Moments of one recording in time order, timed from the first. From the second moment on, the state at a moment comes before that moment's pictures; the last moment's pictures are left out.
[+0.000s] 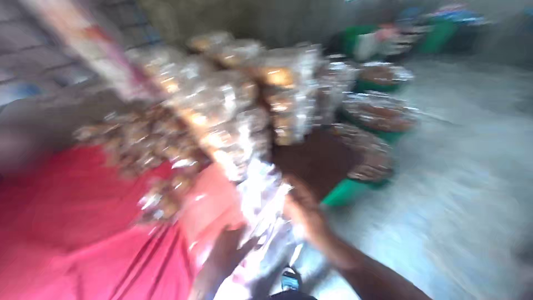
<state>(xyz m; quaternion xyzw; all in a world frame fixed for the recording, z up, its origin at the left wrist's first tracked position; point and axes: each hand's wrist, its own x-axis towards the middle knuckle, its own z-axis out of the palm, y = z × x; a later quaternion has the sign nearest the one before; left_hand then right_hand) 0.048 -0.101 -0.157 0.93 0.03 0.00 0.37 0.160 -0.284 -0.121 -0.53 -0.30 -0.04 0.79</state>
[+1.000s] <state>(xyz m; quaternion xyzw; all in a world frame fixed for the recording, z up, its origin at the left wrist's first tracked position) -0.176 0.369 -0.162 0.90 0.38 0.11 0.16 0.185 0.096 -0.230 -0.87 -0.45 0.12 0.15</state>
